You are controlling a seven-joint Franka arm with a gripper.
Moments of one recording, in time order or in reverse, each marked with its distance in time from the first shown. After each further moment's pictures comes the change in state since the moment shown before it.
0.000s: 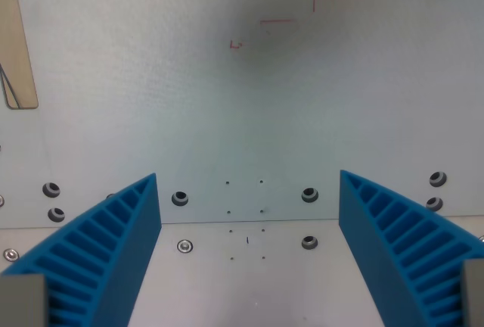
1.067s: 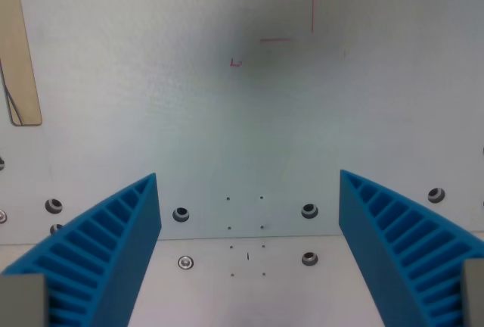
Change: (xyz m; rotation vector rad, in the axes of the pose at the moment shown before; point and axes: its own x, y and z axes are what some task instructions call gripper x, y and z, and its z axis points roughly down) arm 0.007 0.000 -0.003 -0.001 0.036 0.000
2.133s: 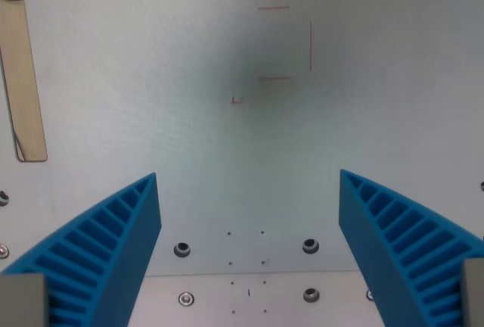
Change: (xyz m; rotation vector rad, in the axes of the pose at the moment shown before) arm 0.009 0.000 -0.001 -0.002 0.076 0.000
